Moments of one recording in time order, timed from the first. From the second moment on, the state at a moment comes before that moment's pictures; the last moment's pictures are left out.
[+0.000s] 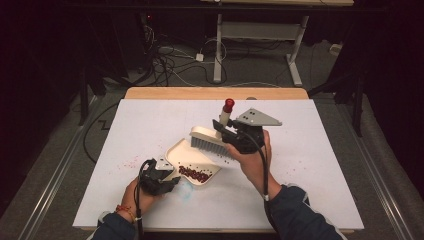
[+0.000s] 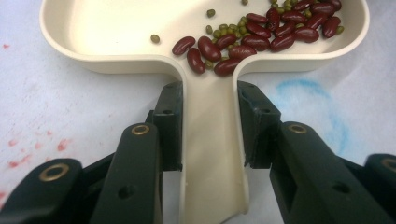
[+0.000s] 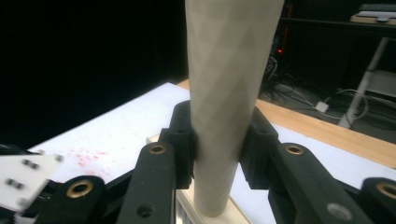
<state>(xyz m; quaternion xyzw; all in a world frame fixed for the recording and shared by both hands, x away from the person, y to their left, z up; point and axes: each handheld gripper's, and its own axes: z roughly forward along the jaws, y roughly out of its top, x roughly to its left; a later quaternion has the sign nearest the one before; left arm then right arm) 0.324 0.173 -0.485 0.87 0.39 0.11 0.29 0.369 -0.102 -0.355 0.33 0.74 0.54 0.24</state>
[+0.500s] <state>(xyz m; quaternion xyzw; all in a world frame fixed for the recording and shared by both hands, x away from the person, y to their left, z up) 0.308 0.175 -0.485 0.88 0.37 0.11 0.29 0.383 -0.159 -0.376 0.37 0.73 0.48 0.31</state>
